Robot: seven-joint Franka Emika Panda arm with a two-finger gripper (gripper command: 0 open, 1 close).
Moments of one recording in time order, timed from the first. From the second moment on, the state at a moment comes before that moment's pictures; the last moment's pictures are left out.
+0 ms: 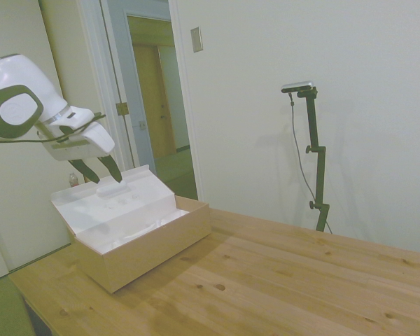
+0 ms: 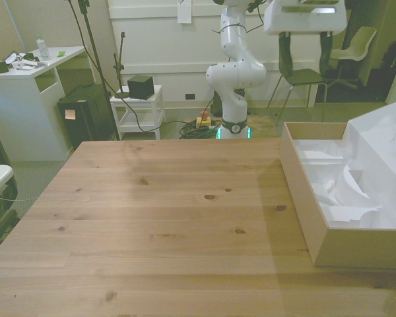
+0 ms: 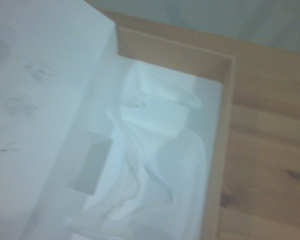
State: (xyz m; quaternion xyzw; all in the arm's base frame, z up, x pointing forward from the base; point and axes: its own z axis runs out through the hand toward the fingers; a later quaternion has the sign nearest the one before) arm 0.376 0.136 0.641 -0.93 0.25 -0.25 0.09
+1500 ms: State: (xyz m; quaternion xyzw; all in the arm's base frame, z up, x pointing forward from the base) arm 0.441 0.449 0.578 -0.95 -0.08 -0.29 0.00
